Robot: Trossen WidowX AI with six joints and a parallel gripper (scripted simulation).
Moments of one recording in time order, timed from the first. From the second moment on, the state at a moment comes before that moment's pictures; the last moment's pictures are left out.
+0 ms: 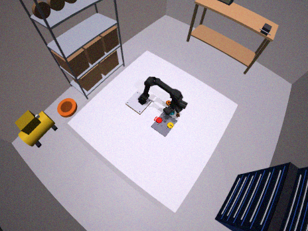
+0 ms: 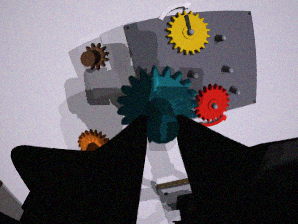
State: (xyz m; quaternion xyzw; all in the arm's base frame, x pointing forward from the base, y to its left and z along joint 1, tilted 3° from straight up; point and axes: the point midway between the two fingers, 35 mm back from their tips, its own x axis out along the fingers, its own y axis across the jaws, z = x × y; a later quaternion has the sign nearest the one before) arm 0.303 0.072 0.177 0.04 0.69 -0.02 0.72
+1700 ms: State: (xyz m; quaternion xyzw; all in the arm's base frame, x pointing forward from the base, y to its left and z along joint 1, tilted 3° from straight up) arm 0.317 -0.042 0.118 0.03 0.69 -0.01 0.73
